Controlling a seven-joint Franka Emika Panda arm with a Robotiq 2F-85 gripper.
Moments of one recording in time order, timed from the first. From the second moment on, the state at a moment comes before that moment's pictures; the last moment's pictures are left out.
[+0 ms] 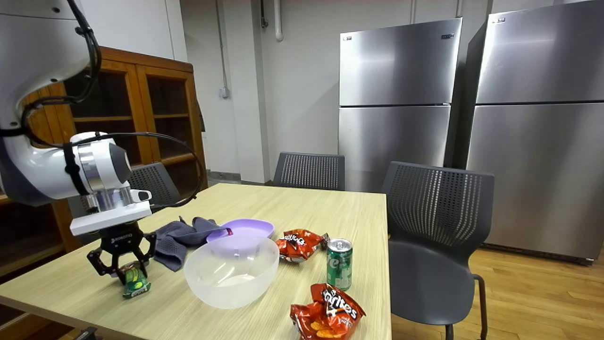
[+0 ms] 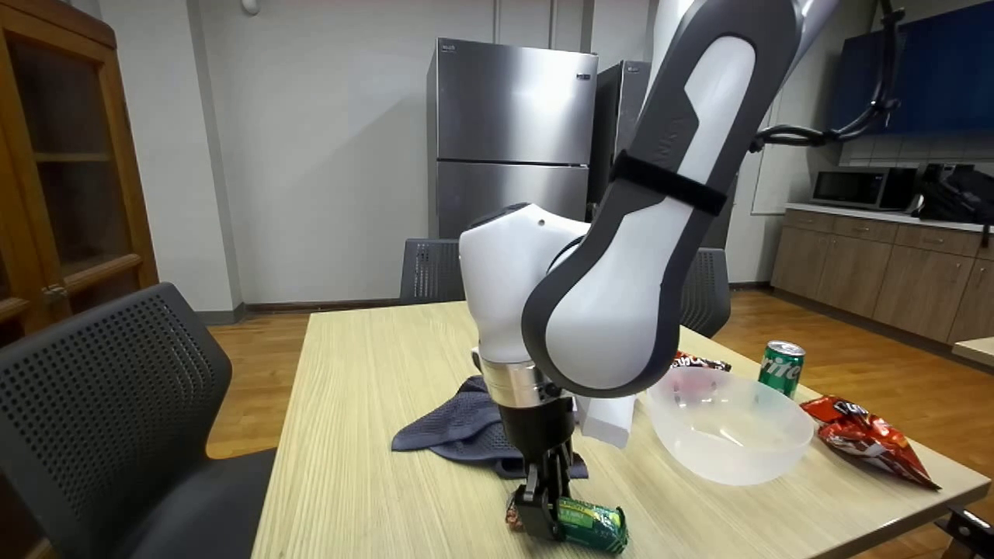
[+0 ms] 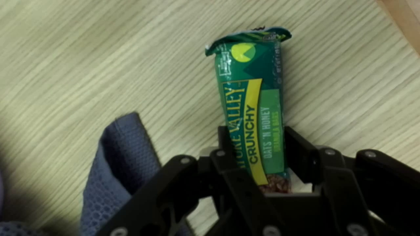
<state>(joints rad) 0.39 0.56 0.11 -2.27 -0.42 2.61 0.00</state>
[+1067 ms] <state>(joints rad) 0.32 0.41 0.10 -2.26 -0.41 2.42 -0.01</state>
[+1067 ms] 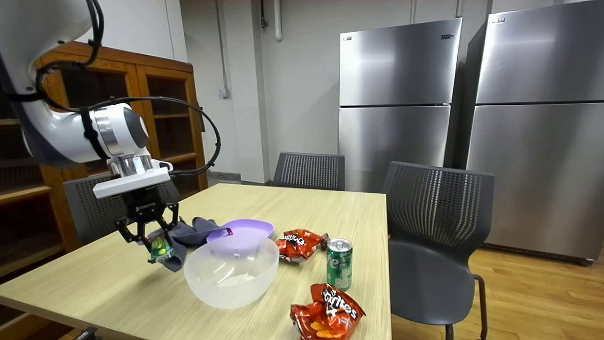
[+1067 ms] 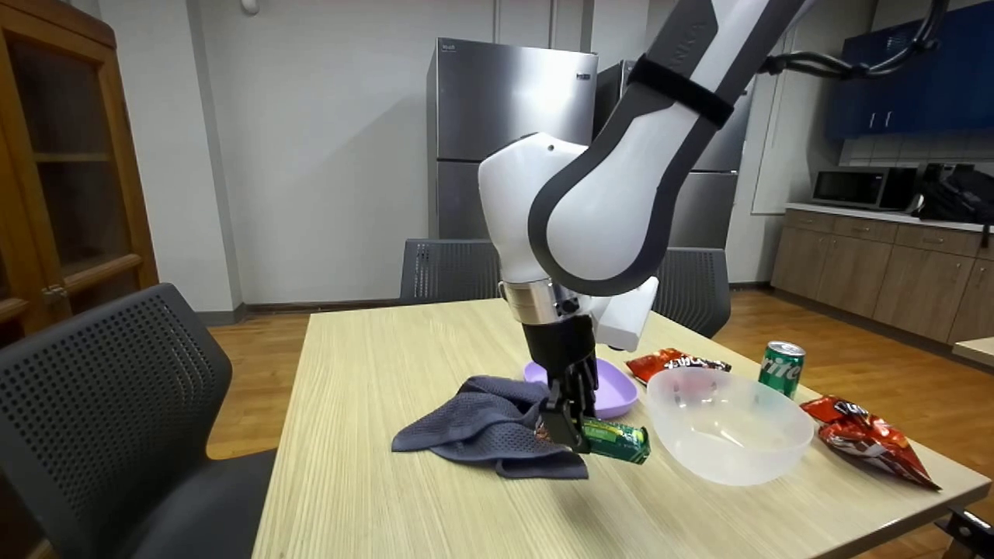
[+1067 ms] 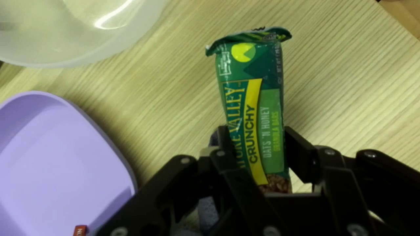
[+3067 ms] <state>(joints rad) 0.09 0.69 0.06 -1.78 -0.20 2.34 -0.14</state>
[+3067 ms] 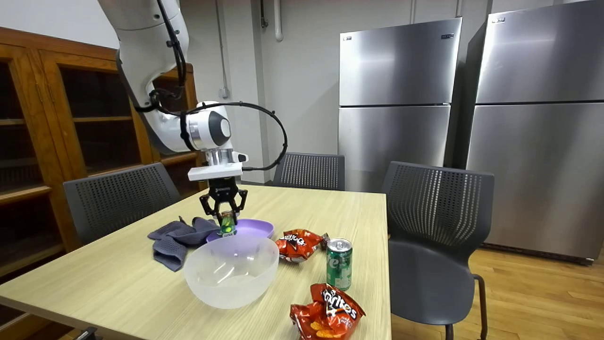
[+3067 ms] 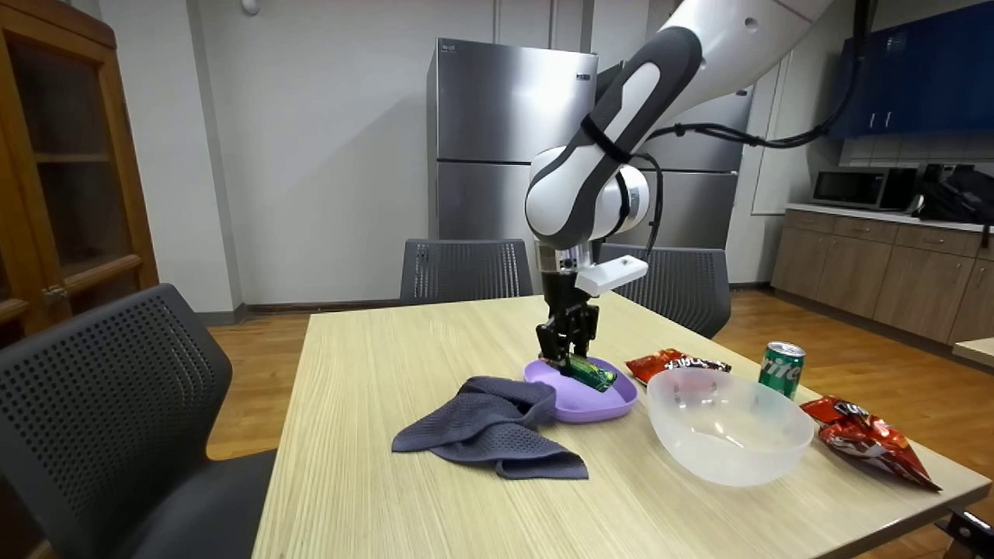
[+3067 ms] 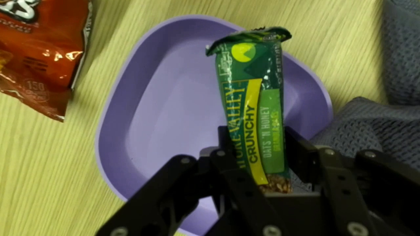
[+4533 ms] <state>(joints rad) 0.09 0.84 0.06 -1.56 -0.08 2.26 -0.13</state>
